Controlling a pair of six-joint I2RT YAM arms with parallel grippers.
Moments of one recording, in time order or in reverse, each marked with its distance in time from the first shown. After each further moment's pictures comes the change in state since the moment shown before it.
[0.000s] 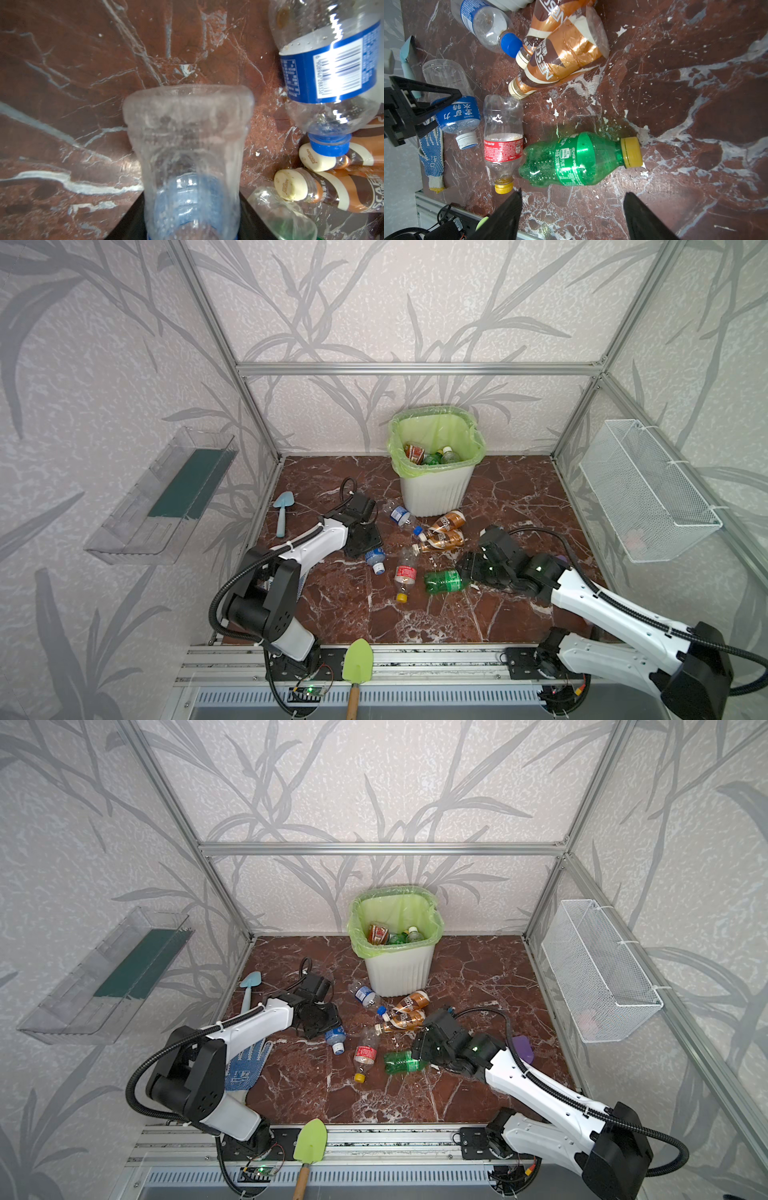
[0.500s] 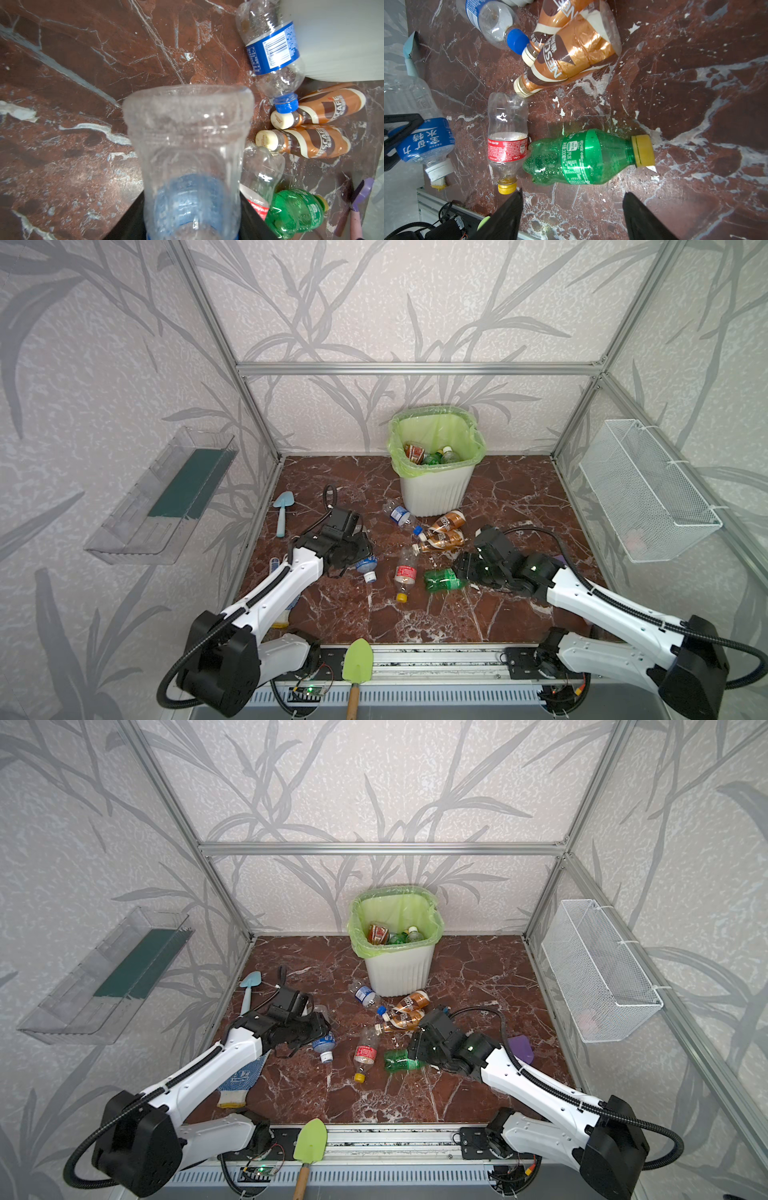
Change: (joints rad) left arm 0.002 -0.401 -0.169 -0.048 0.000 0.021; right arm 0.025 0.032 0.000 0.041 -0.002 0.006
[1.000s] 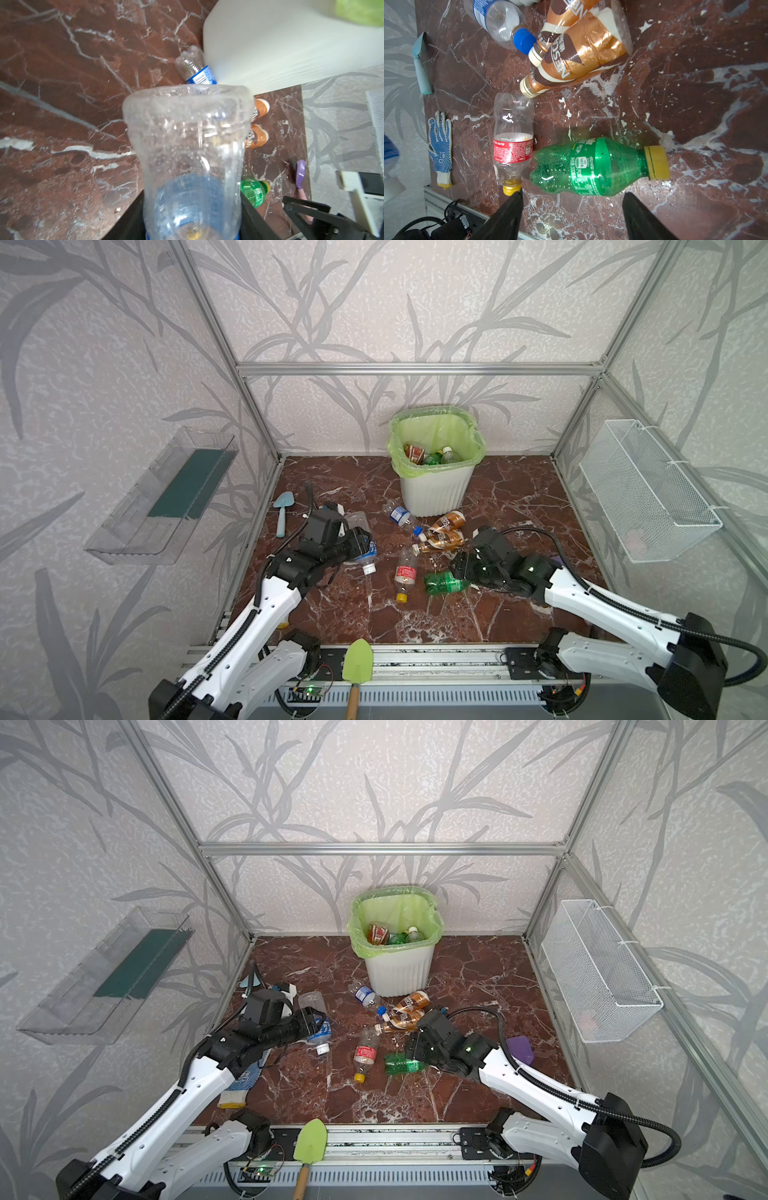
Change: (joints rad) left arm -0.007 -0.209 0.066 0.034 0.060 0.045; right arm 0.007 0.005 -0.019 0.048 -0.009 0.008
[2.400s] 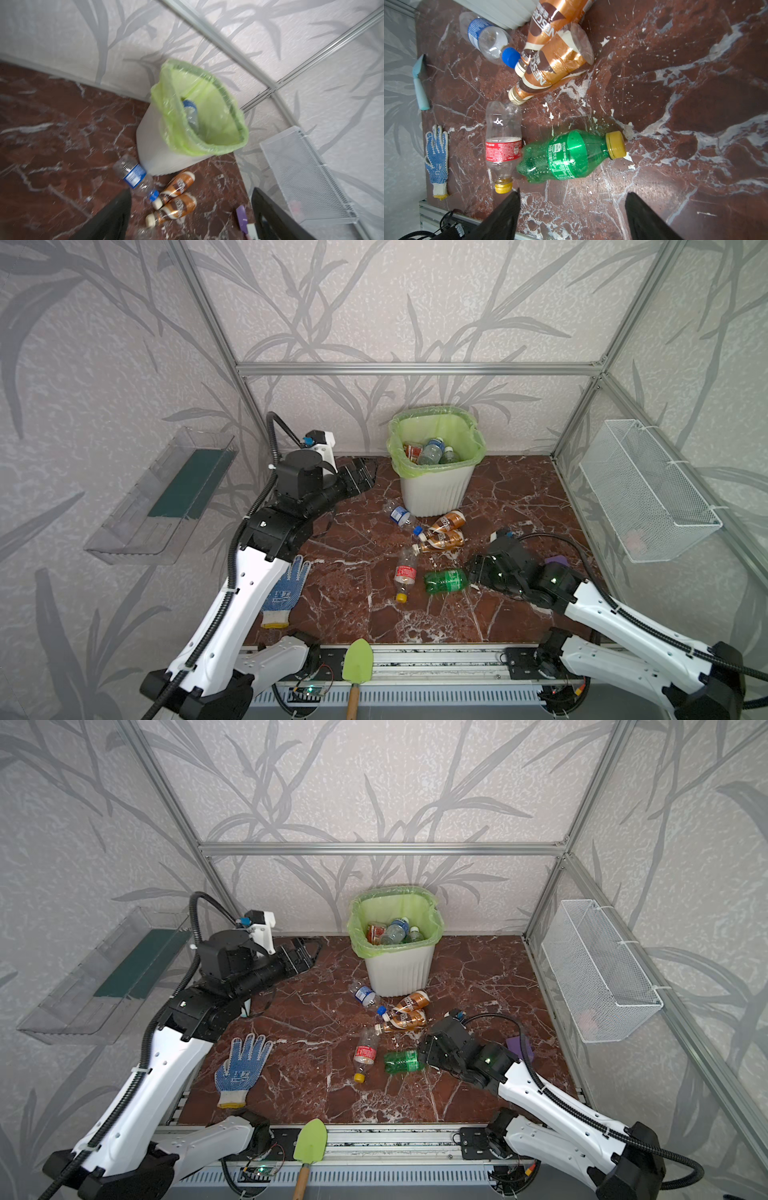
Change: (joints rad) left arm 0.017 0.154 0.452 0.016 -0.028 0.047; right arm -0.008 -0.145 -0.023 -0.144 0.073 0.040
